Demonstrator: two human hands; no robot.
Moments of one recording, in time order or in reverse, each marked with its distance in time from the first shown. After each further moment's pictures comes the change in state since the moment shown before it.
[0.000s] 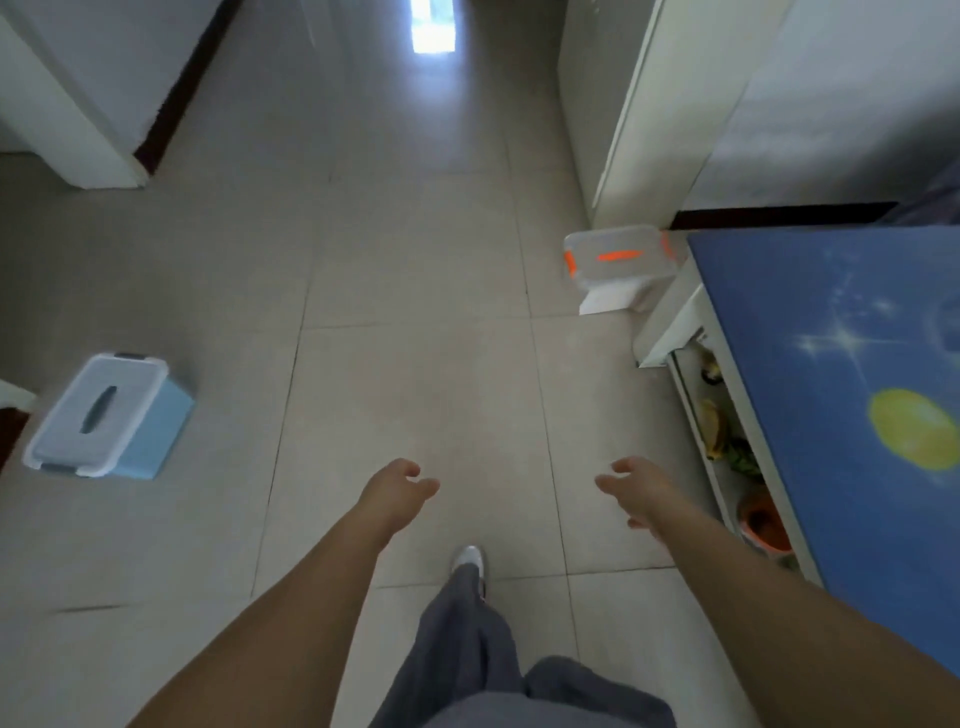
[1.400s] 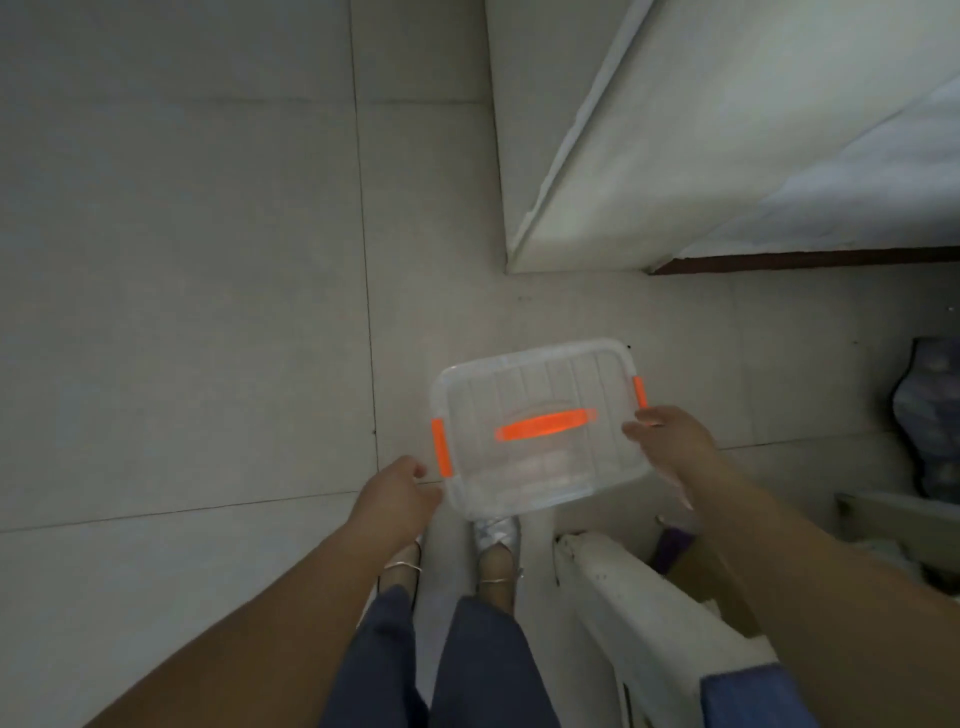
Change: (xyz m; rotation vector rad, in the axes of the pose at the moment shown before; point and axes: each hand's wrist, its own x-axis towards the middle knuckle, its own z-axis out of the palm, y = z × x) left_hand 0.698 0.585 0.205 0.214 -0.277 -0.139; right_hand 0.827 -0.316 -0.332 -0.068 0.110 0.253
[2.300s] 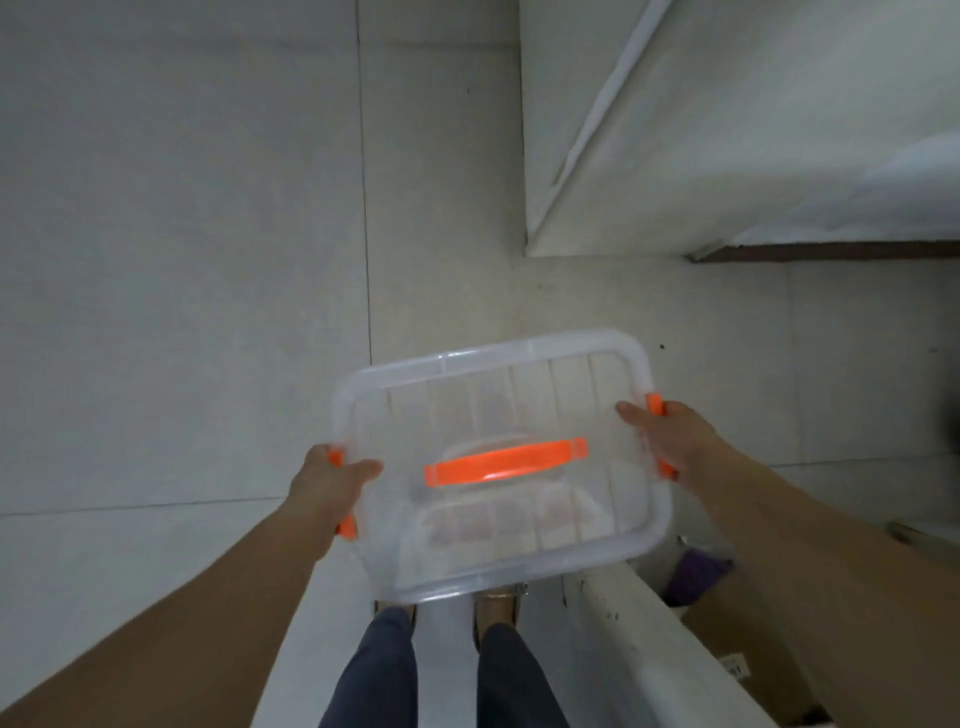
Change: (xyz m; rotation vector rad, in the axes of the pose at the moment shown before) left_hand 0.081 -0.018 -0.019 -0.503 0.228 -0.312; right_hand 0.095 -0.008 0.023 0.168 -0.161 0.054
